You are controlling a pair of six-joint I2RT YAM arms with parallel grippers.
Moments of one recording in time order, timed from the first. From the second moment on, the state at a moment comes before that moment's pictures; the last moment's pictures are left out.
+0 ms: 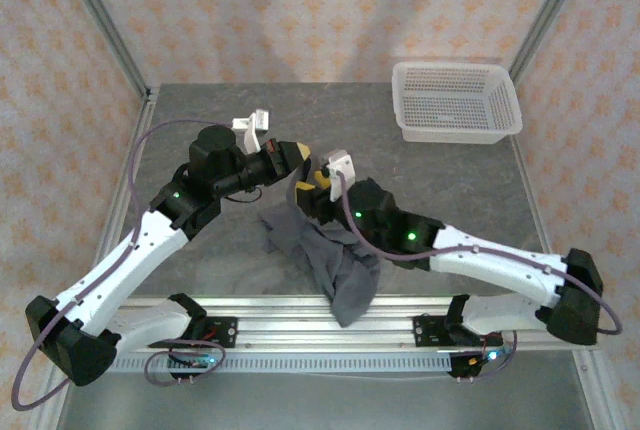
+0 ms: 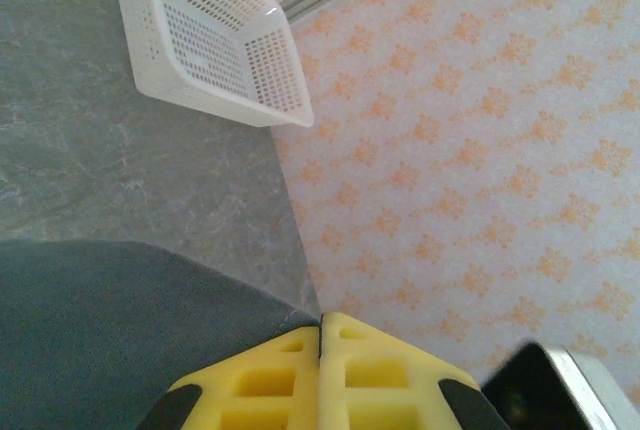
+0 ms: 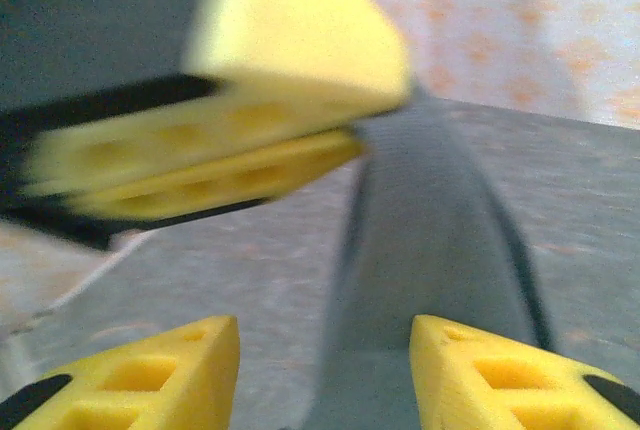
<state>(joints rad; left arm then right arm) -0.53 1.08 1.07 -0.24 0.37 -0.99 1.10 1.22 0.98 -0.03 0.39 0.30</state>
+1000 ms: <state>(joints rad) -0.53 1.08 1.10 -0.32 0.29 -0.97 1.11 1.28 1.08 -0.21 0.40 0.31</state>
